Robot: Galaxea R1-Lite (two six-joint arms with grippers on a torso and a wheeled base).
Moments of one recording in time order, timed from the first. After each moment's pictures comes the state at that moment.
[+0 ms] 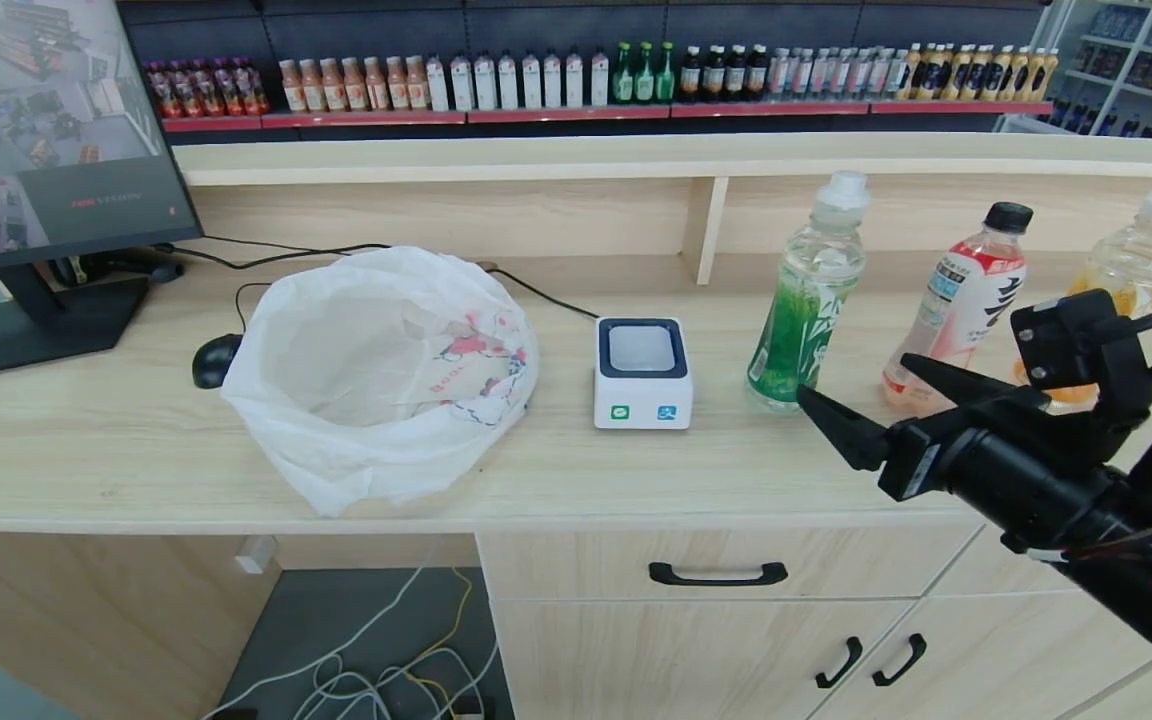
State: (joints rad) left arm 0.00 0.00 0.00 0.00 0.00 -0.01; right arm 0.46 1.54 -0.43 -1.19 -0.13 -0.07
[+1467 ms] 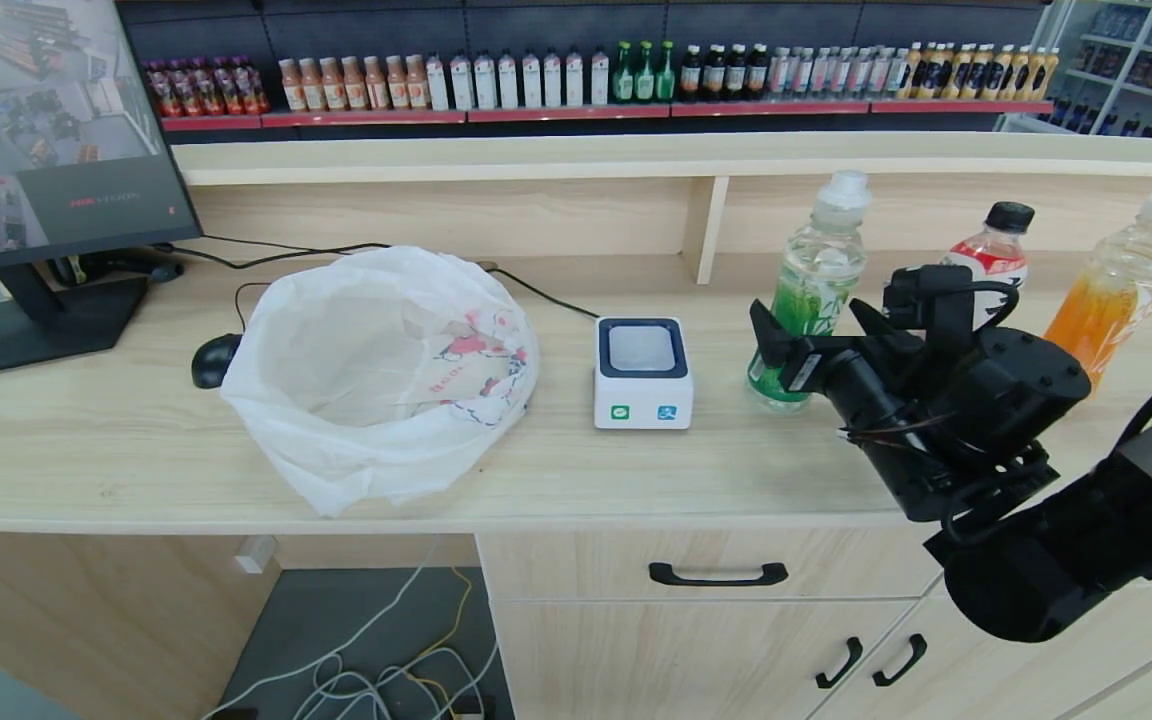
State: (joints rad) left arm 0.00 0.00 0.00 0.00 0.00 -0.01; right arm 0.40 2.00 -0.75 -1.56 -0.27 -0.02
